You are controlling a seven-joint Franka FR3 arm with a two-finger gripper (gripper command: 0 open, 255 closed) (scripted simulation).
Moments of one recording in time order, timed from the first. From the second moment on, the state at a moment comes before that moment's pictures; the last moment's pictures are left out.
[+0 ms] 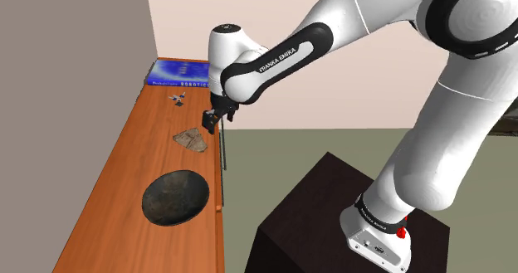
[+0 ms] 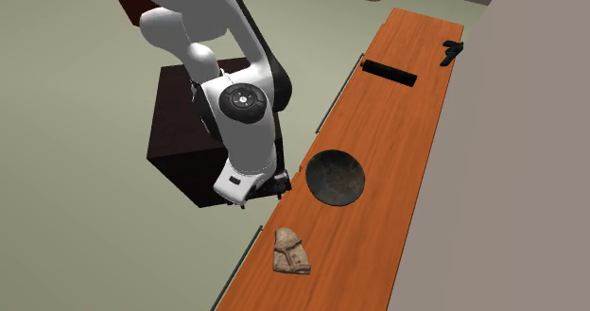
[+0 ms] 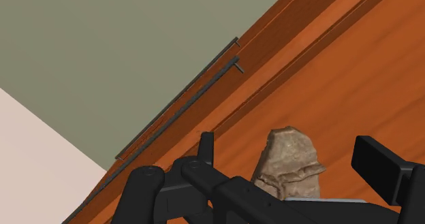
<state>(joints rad) 0.10 0.15 0.20 -2.18 -0.15 2.38 0.31</state>
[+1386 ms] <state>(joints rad) 0.18 0.52 0.17 -1.95 -0.27 2.51 0.42</state>
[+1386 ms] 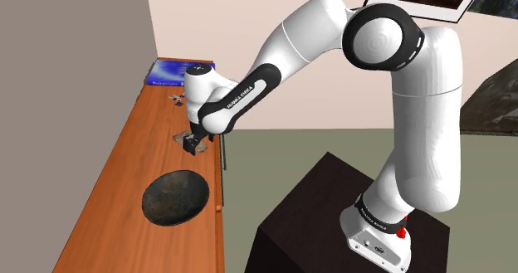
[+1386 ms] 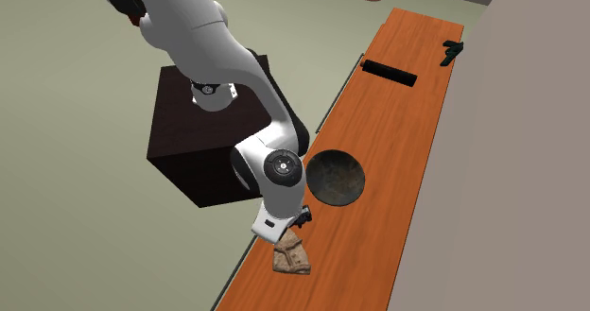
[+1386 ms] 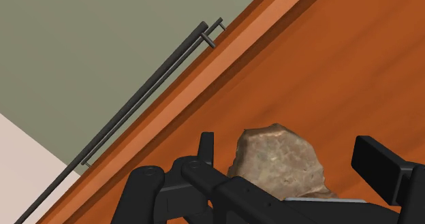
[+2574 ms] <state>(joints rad) 0.17 0.46 0.18 -1.96 -0.25 2.46 0.41</state>
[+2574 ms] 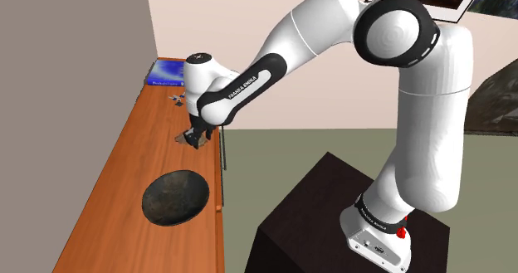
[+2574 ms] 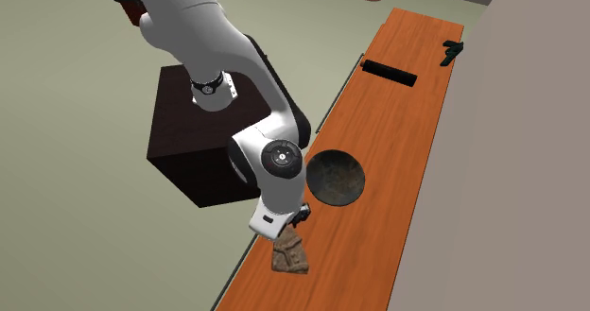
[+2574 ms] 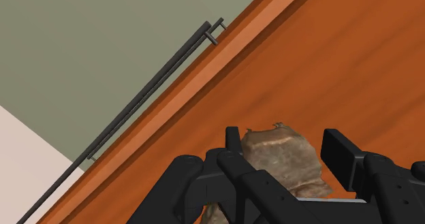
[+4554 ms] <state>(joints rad) 0.25 0.20 0.26 -2.11 -0.16 2.37 0.66</state>
